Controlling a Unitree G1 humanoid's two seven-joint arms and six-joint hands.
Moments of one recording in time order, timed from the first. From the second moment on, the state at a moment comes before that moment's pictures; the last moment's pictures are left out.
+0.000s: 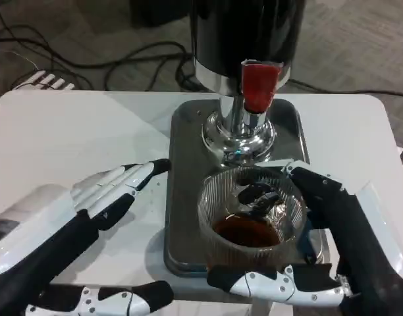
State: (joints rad) left arm 0.25 0.67 0.41 -0.61 0.10 -0.34 -0.53; right arm 0.20 -0.10 0.22 -0.67 -0.41 -0.09 0.01
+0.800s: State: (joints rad) left arm 0.25 0.69 0.42 -0.62 0.14 -0.37 -0.53; right arm 0.20 -0.10 0.21 -0.67 -0.40 -0.09 0.02
